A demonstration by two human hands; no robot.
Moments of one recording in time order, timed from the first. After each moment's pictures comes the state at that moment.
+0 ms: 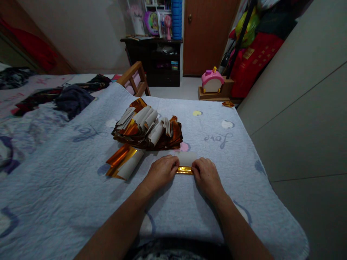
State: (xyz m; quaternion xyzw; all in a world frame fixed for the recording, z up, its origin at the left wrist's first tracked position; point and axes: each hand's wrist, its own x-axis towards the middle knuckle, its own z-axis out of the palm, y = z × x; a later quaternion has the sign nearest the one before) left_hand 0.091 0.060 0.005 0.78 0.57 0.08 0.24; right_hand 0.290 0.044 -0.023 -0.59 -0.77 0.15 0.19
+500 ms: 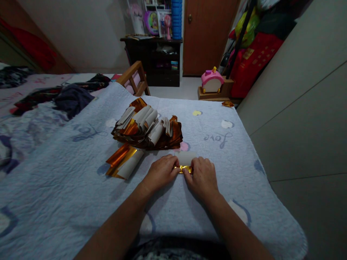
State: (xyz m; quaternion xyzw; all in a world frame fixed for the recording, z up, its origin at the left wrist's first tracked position) left_hand 0.091 0.057 0.008 0.78 0.56 0.08 0.25; right_hand 0.266 0.035 -0.007 -0.64 -0.76 0.04 0.11
